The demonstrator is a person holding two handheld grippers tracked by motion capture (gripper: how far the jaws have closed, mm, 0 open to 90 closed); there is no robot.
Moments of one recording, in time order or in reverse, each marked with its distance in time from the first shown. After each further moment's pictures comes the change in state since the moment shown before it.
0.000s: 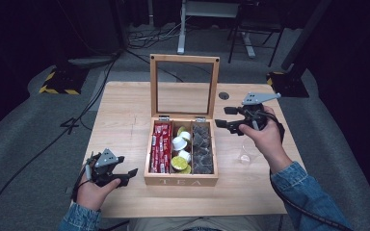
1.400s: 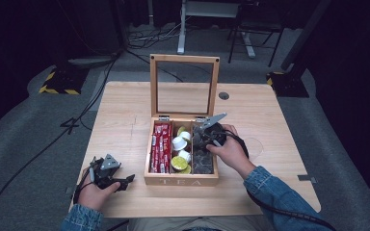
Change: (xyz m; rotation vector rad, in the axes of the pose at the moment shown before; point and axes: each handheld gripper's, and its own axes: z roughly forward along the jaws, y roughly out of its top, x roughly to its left) left arm 0.013 -0.026 0.023 0.112 0.049 -0.001; right arm 0.025 -0.051 0.113 0.356 0.015 -0.107
